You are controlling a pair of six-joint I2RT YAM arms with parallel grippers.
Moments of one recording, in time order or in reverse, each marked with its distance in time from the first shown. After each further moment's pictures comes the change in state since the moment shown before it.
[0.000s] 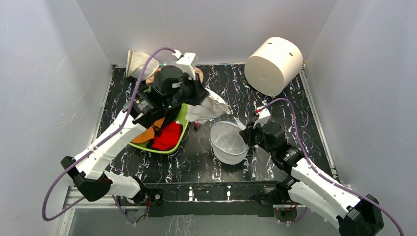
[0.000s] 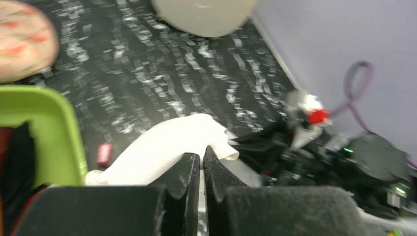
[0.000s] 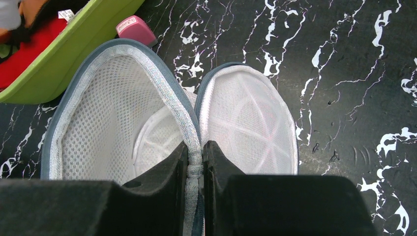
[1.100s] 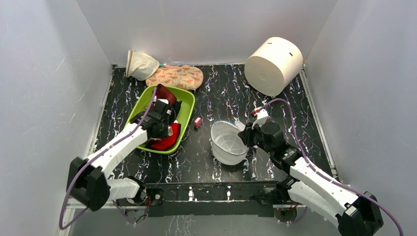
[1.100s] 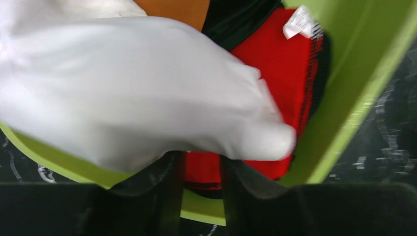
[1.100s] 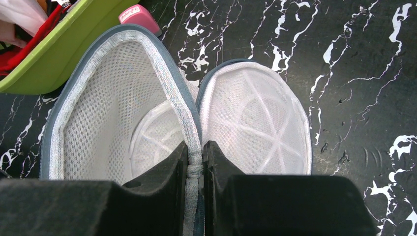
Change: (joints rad) left arm 0.322 -0.053 -0.676 -0.195 -0.321 0.050; right arm 0.000 0.027 -0.012 0.022 -0.031 -0.009
